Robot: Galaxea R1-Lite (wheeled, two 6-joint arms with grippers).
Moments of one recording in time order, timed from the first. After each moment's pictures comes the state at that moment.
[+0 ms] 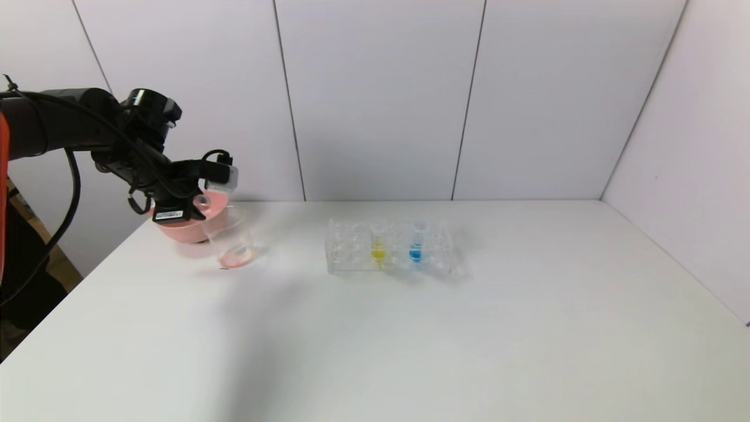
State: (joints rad) left arm 0.04 2.15 -2.03 0.78 -0.06 1.44; right arm 0.00 0.00 0.00 0.00 0.00 0.00
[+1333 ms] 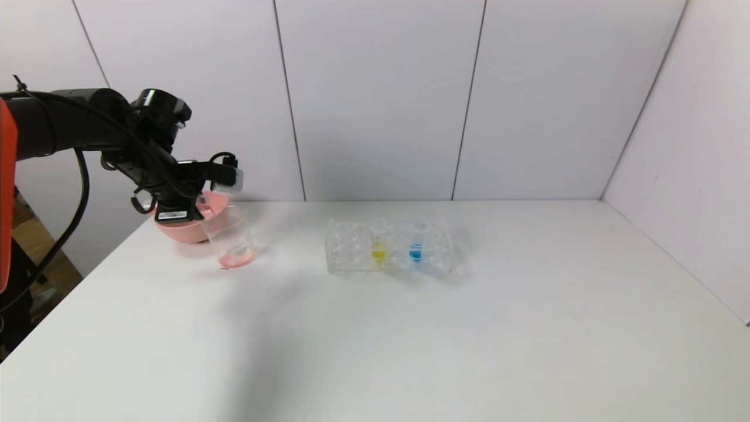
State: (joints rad) left arm 0.01 2.15 -2.02 0.77 0.05 1.41; right arm 0.00 0.00 0.00 0.00 0.00 0.00
